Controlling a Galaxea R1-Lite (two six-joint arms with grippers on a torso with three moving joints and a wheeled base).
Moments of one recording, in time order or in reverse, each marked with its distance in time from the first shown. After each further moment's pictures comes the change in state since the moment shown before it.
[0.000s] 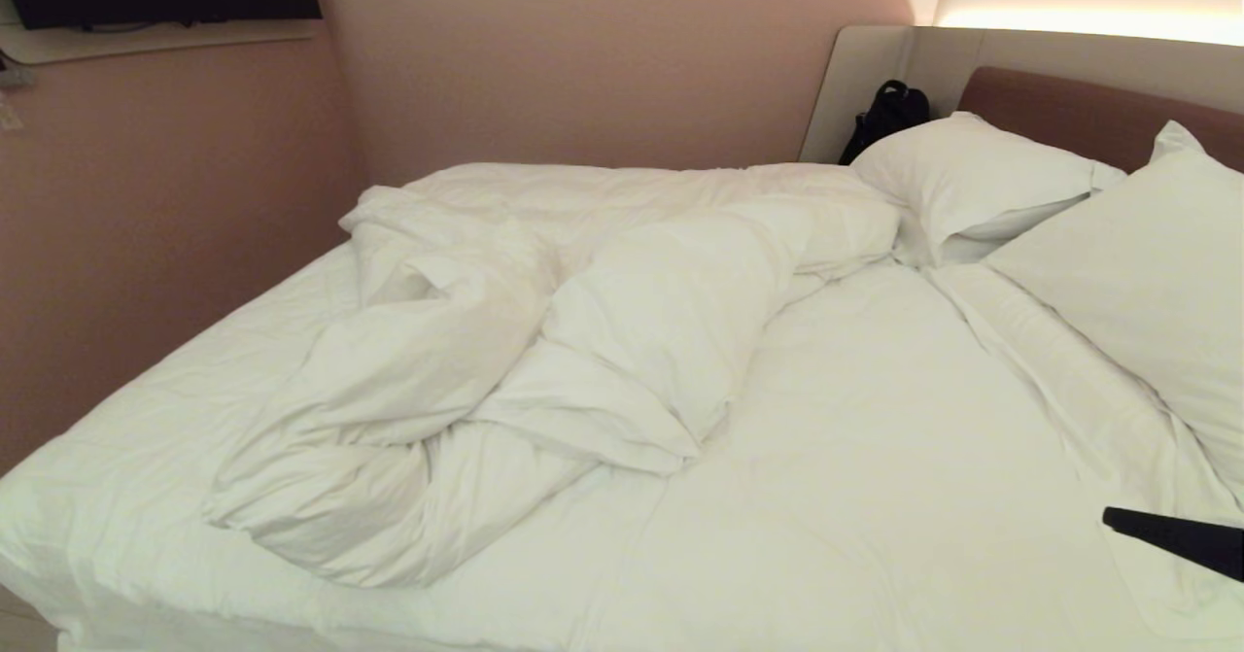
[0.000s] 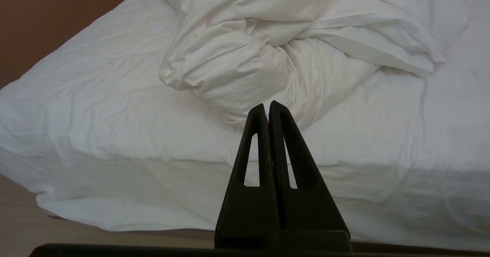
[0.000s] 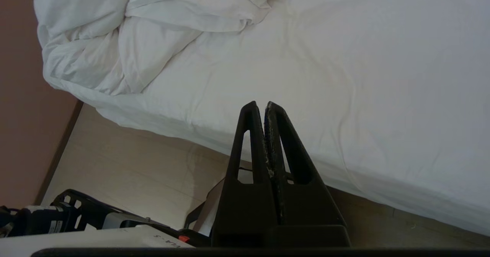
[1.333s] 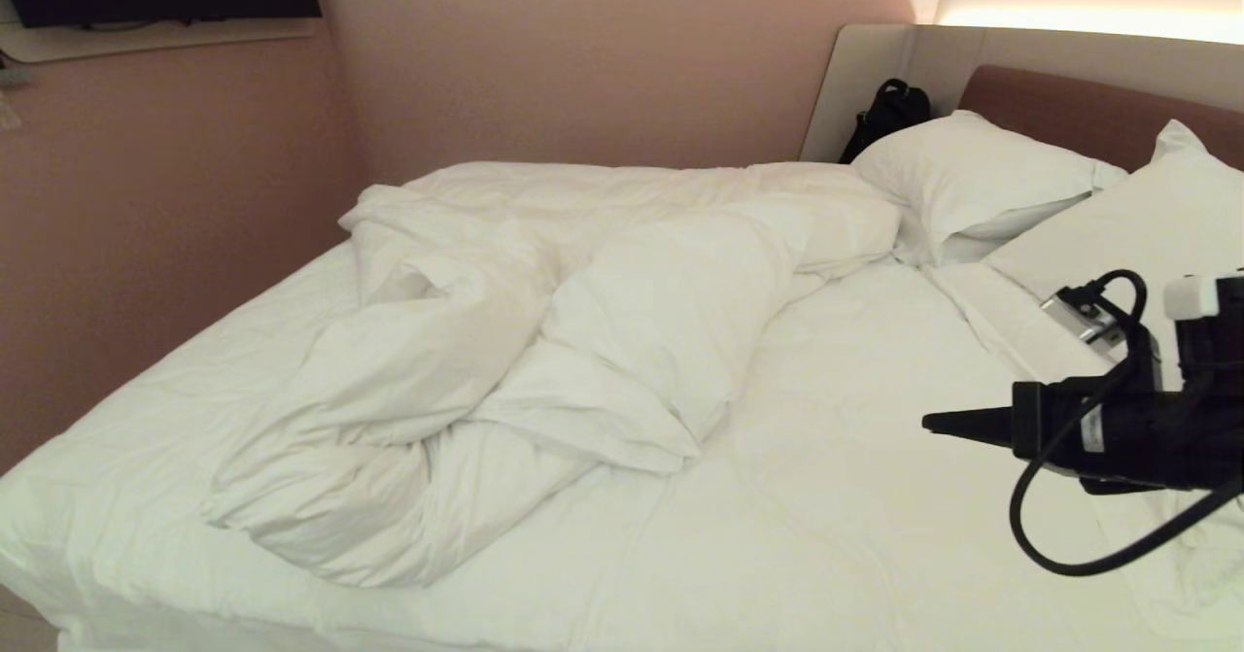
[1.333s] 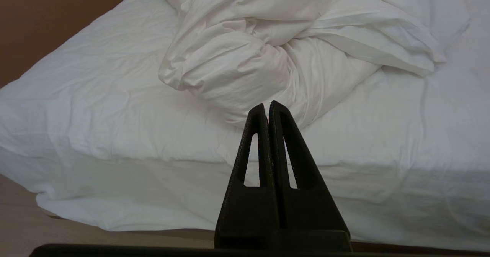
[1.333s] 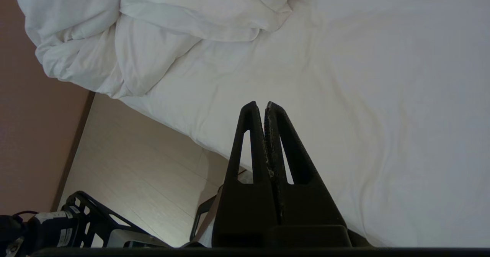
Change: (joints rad) left arm 0.000 0.000 0.000 0.000 0.000 0.000; right arm 0.077 0.563 -0.239 -0.204 0.072 0.001
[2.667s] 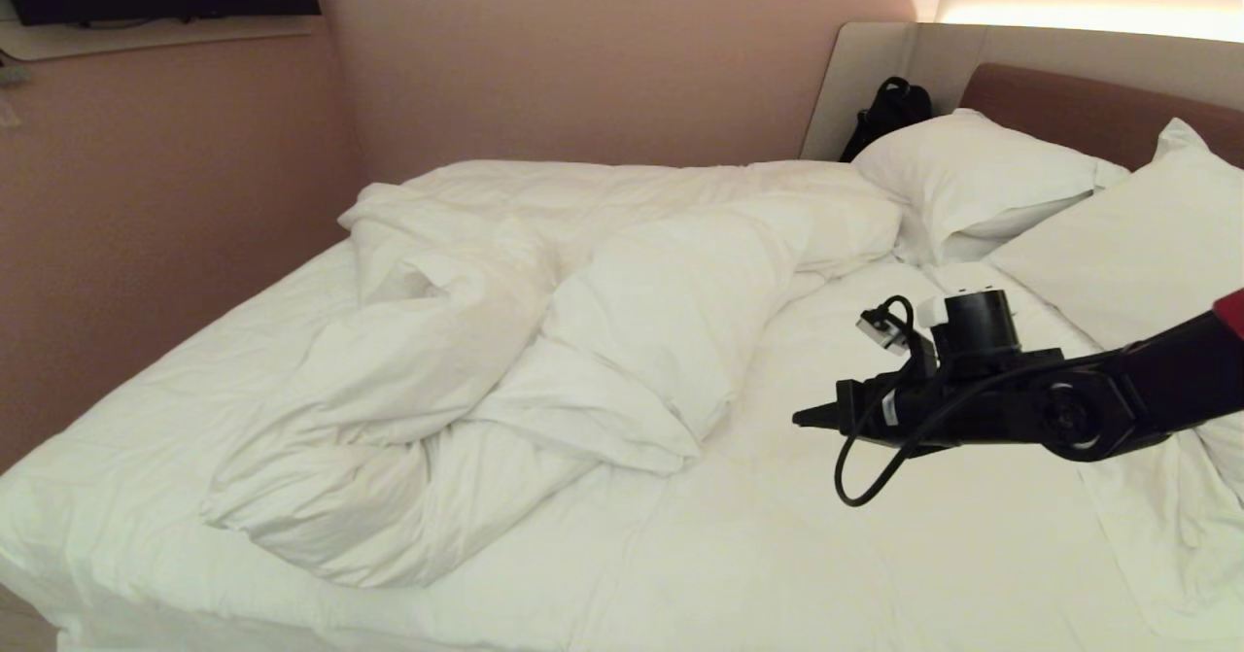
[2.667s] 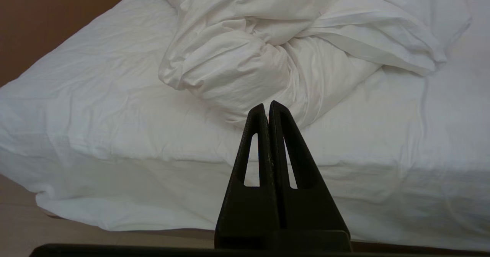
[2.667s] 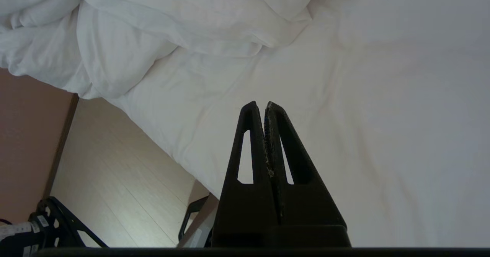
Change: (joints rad) left arm 0.000 0.000 0.000 0.000 0.000 0.000; right arm 0.134 0.473 -0.279 -0.119 -0.007 -0.013
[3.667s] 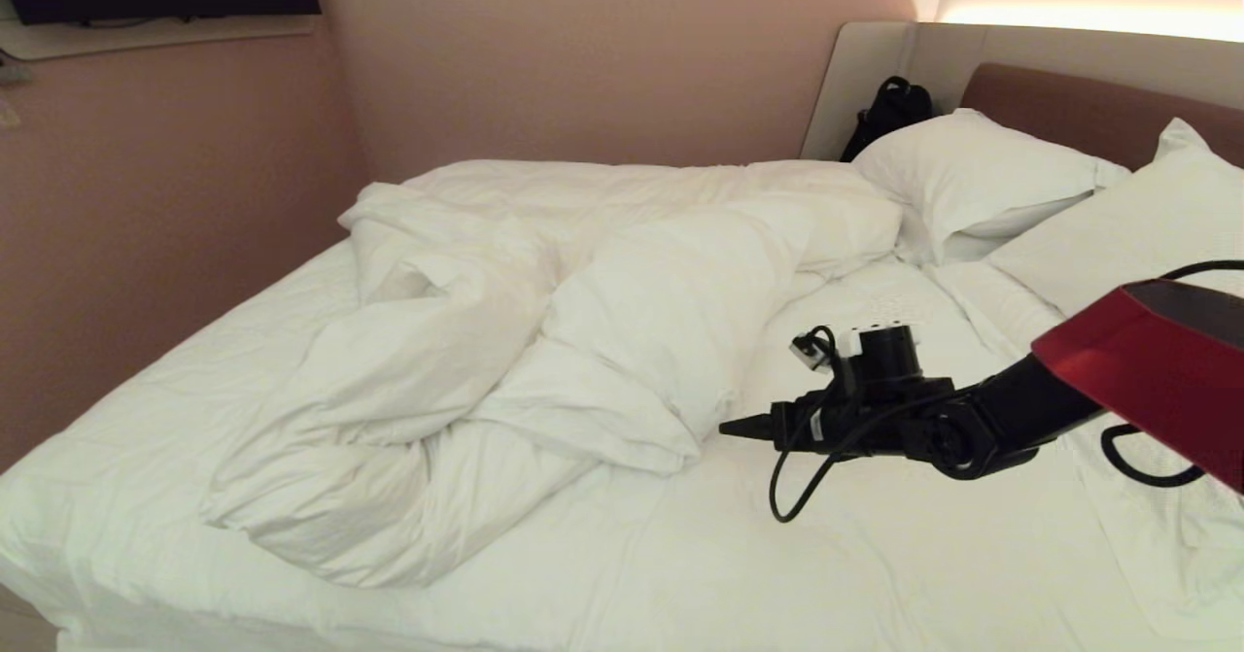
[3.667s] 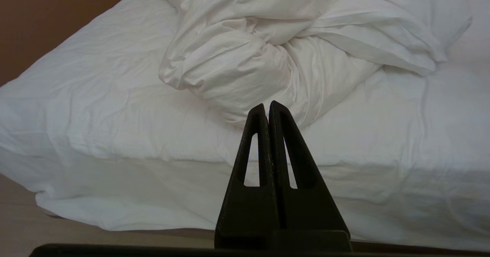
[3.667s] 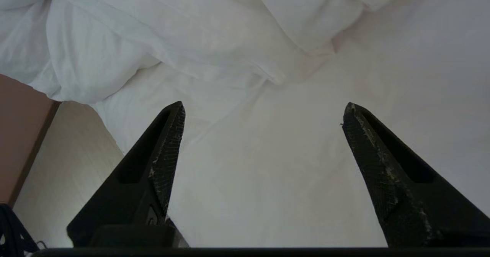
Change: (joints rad) left arm 0.000 0.000 0.000 0.001 0.000 0.000; right arm 0.073 0.251 -0.126 -0.183 0.004 -0.040
